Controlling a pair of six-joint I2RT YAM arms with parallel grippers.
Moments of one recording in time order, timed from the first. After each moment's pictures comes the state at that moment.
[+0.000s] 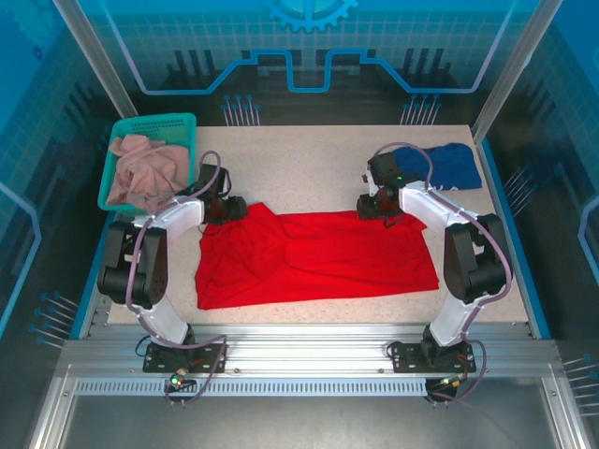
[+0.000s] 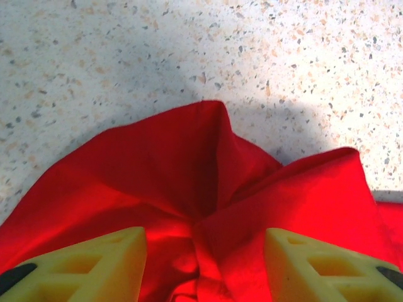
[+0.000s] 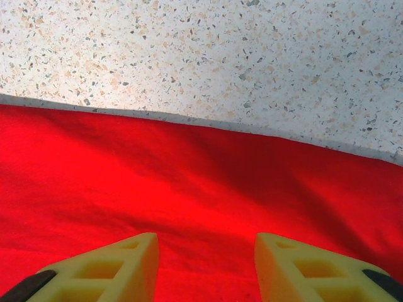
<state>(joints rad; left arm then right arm) -0.12 1.71 1.05 -0.38 0.08 -0.43 0.30 1.75 1.25 -0.67 0.01 0.16</state>
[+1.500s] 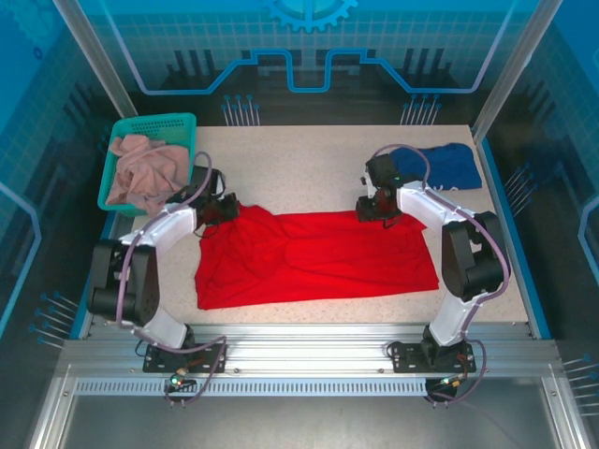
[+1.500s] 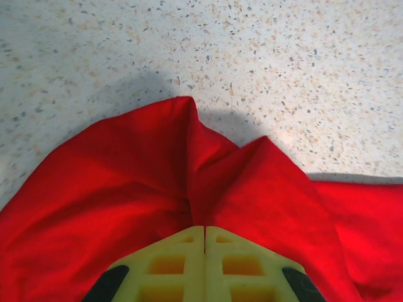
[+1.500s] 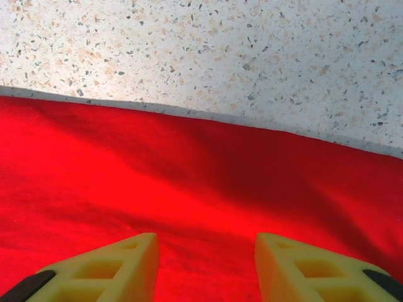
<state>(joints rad) -0.11 1.54 0.96 -0.37 0.14 -0.44 0.30 1.77 1.25 -0.68 0.02 0.16</state>
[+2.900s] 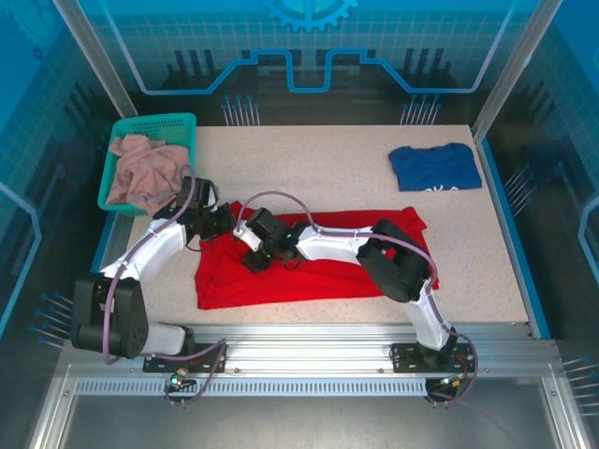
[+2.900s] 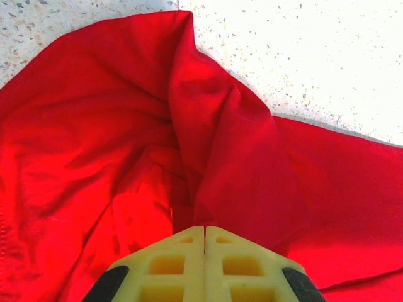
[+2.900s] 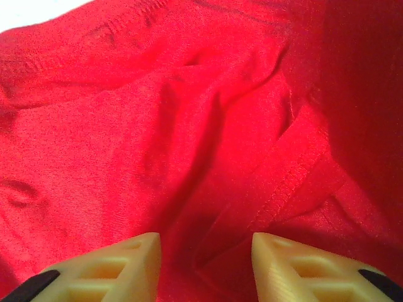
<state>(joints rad) -0.11 1.37 0.88 -0.50 0.22 -0.56 0.98 2.13 1.46 -0.27 -0.12 0.01</state>
